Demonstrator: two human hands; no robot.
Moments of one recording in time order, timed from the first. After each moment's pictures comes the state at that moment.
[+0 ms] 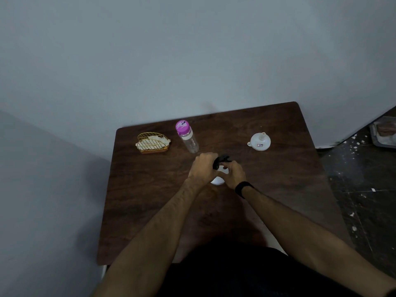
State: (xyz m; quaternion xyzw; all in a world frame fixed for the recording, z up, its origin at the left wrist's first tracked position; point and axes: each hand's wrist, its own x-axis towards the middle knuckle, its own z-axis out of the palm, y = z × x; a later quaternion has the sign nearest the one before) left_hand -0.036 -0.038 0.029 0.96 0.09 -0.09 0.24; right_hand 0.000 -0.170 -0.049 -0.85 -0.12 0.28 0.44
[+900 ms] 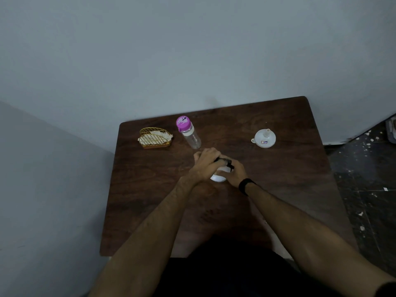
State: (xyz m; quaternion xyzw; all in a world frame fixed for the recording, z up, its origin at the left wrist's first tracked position) left_hand -0.030 -0.033 0.009 0.94 0.10 -0.16 0.30; right_hand 0.008 -0.174 -0.067 -0.77 -0.13 0.31 0.54
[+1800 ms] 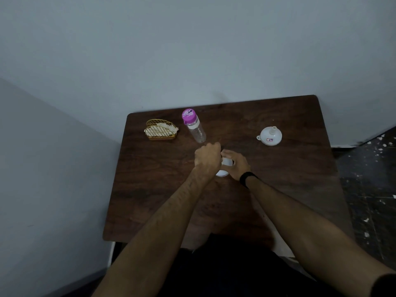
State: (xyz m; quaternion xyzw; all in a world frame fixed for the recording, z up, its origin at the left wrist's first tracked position) left_hand -0.027 -0.051 0.026 0.97 0.18 -0.14 0.04; right_hand 0.018 -0.174 -0.086 -0.81 -0.19 0.31 0.47
